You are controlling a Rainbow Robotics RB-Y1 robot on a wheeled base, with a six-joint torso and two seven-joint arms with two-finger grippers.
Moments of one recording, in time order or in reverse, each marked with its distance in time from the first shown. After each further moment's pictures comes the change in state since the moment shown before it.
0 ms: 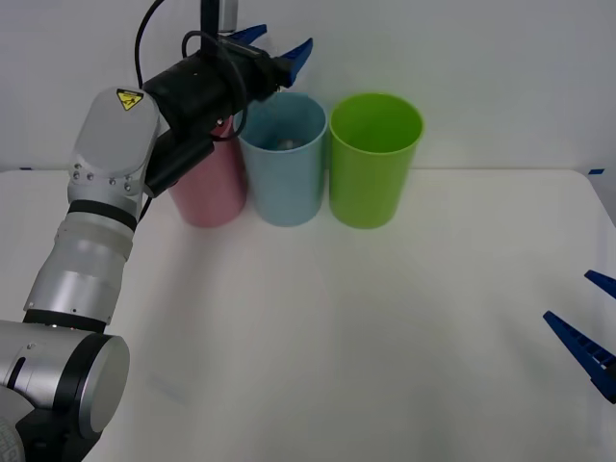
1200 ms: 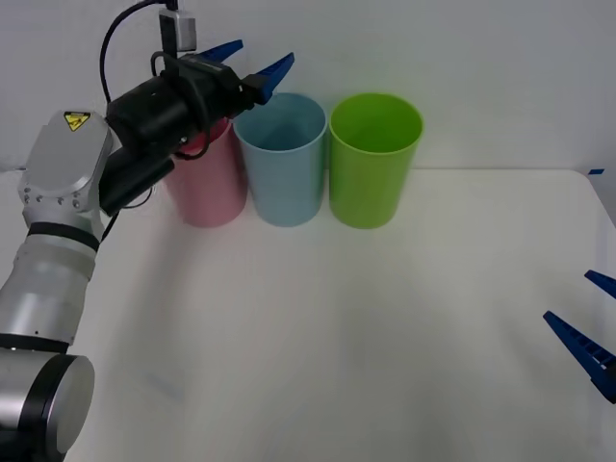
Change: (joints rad) right arm 0.000 0.000 0.000 0.000 0.000 0.000 0.000; left arm 0.110 0.095 0.001 -0.054 0.263 -0.111 -0.060
